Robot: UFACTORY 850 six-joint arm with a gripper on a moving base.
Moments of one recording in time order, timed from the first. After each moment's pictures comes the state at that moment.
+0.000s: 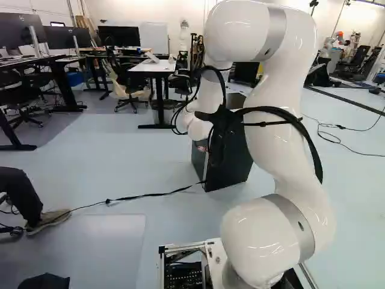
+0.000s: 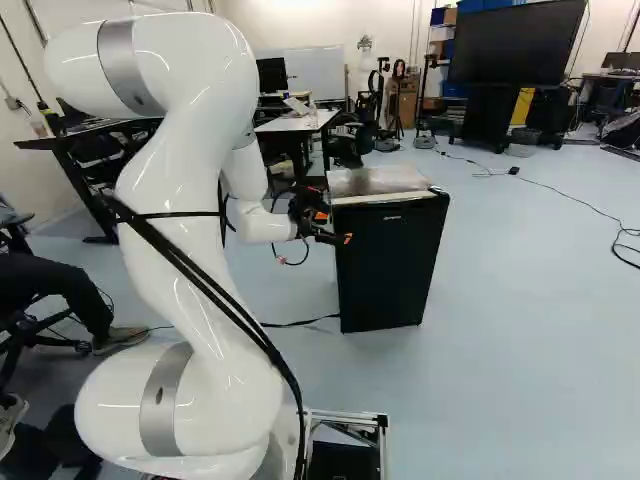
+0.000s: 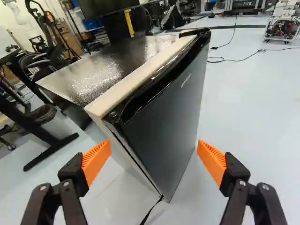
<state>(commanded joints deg) 9.1 -30.2 -43.7 55.4 59.0 0.0</state>
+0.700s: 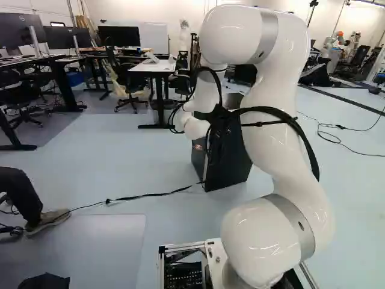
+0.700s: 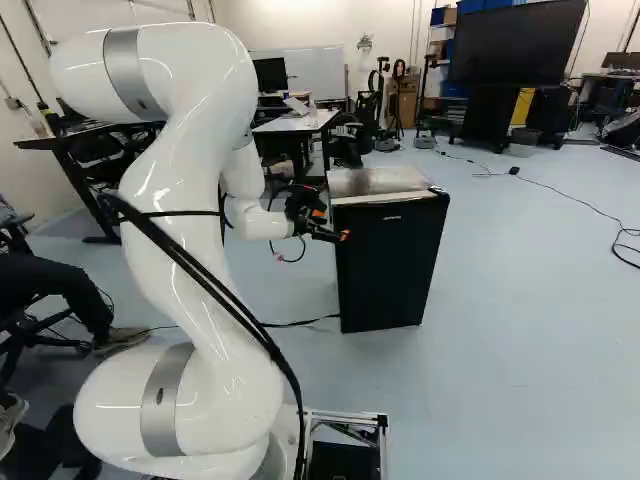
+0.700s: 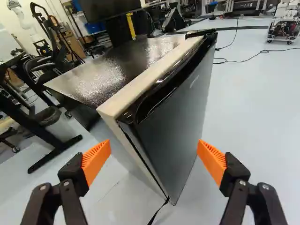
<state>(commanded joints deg) 10.5 -31.7 -46.0 55.8 59.3 0.0</state>
